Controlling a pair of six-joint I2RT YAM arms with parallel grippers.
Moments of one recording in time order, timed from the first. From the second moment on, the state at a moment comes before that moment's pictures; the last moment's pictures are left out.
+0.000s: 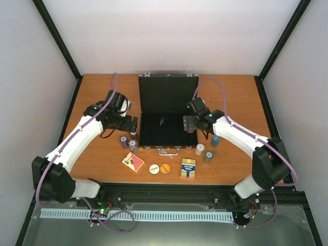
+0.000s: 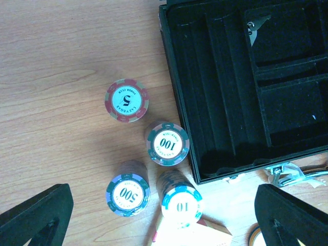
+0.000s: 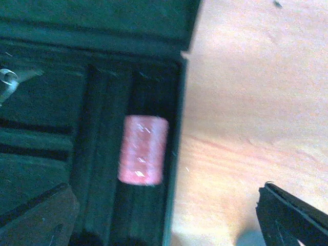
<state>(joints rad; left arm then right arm) -0.37 1.33 1.18 -0.96 0.01 -0.22 0.58 1.54 1.10 -0.55 0.26 0.35</state>
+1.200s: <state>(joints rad) -0.37 1.36 1.17 -0.96 0.01 -0.22 0.38 1.57 0.90 -0.72 0.25 0.45</state>
